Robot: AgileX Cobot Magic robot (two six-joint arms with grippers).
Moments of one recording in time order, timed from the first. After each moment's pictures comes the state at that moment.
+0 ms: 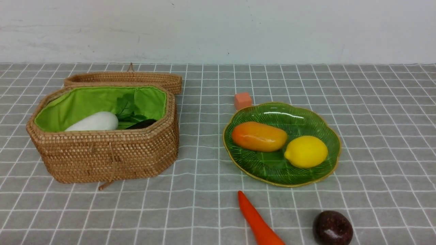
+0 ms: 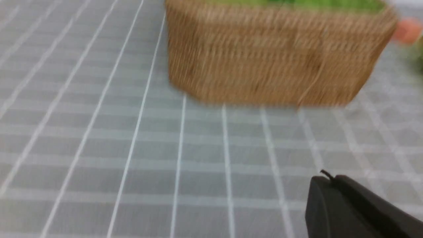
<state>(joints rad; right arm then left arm) -0.05 -0.01 0.02 -0.03 0.39 0.03 -0.06 -0.01 -0.01 0.08 0.44 -0.21</state>
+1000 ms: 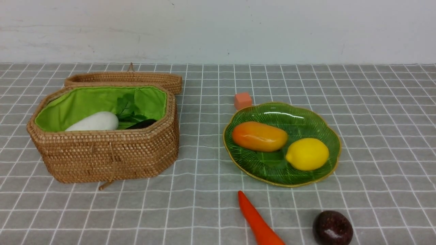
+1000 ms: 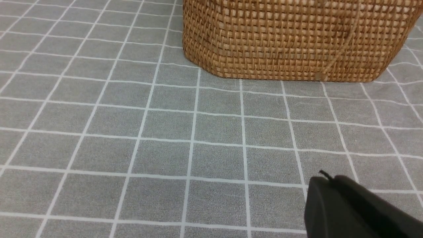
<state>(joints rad) -0.05 -0.01 0.02 -0.13 0.34 0.03 -0.03 -0.01 0.03 0.08 0.38 -0.19</state>
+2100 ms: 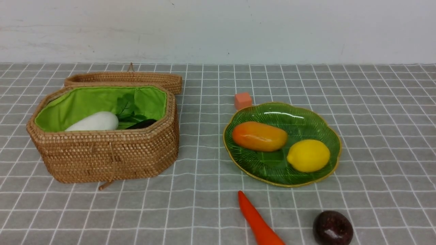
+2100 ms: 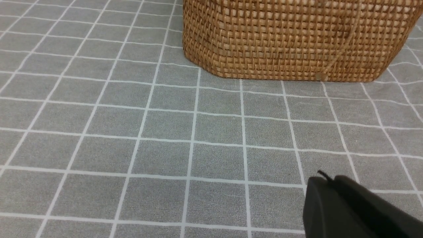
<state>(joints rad) -0.02 0.70 -0.85 0.00 0.63 0.16 -0.03 -0.01 0.03 0.08 0.38 -0.19</state>
